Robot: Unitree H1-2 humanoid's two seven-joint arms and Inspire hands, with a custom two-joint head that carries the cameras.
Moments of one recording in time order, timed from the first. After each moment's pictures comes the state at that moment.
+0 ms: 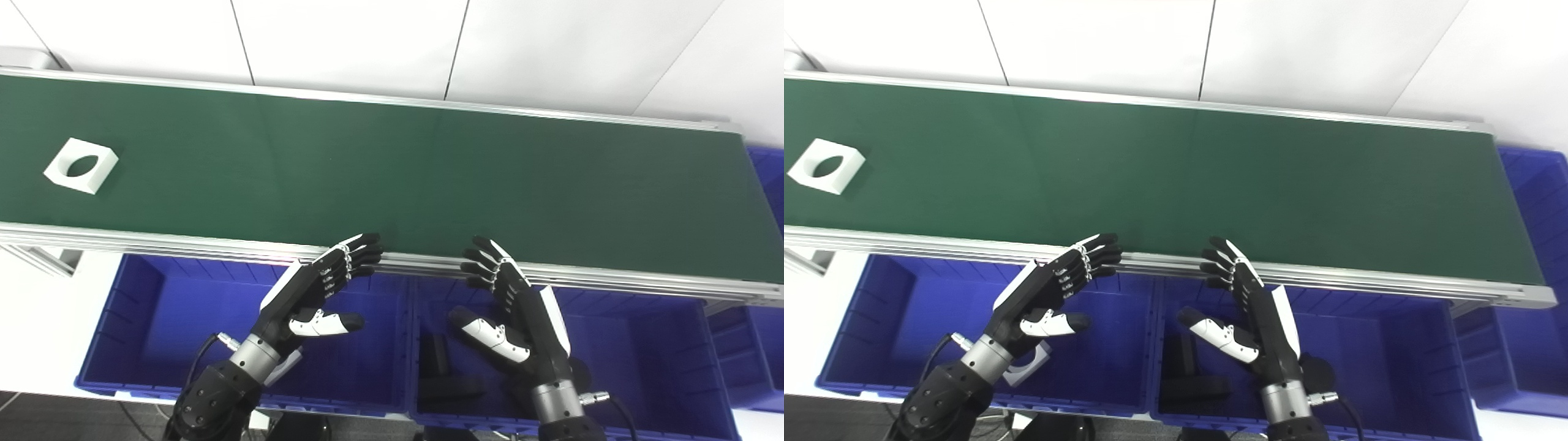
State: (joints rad) left arm 0.25 0.13 -0.24 -0.01 -0.12 -0.21 -0.37; right arm 0.40 -0.08 0.21 -0.22 -0.15 -0.17 0.06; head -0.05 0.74
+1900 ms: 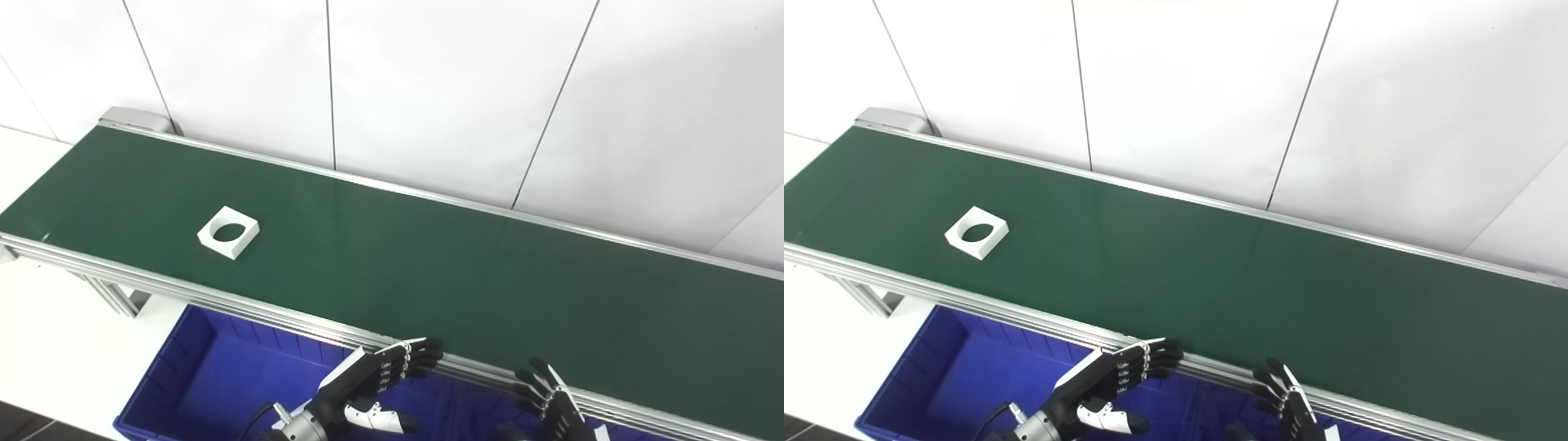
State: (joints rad) left arm 0.20 0.10 -0.26 0.12 -0.08 -0.25 -0.37; right arm 0.36 -0.08 0.19 -0.08 -0.12 -0.28 0.06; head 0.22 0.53
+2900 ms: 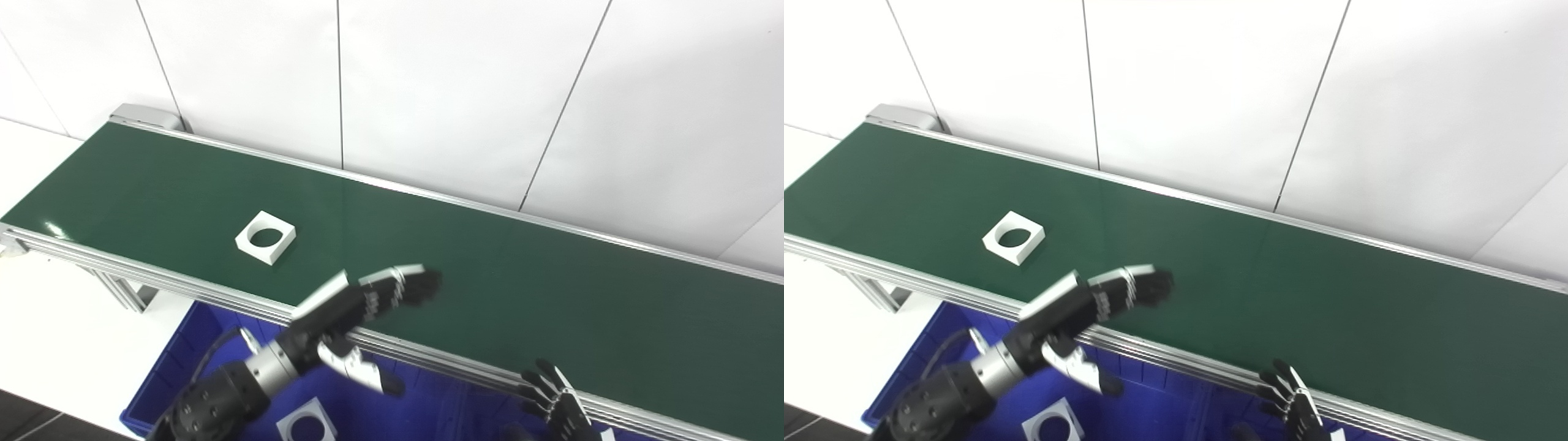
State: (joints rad) left arm 0.13 0.25 -0.14 -0.33 -0.13 -0.05 -0.39; right arm 0.36 -0.08 0.19 -0.08 -0.11 -0.28 0.06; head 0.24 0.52
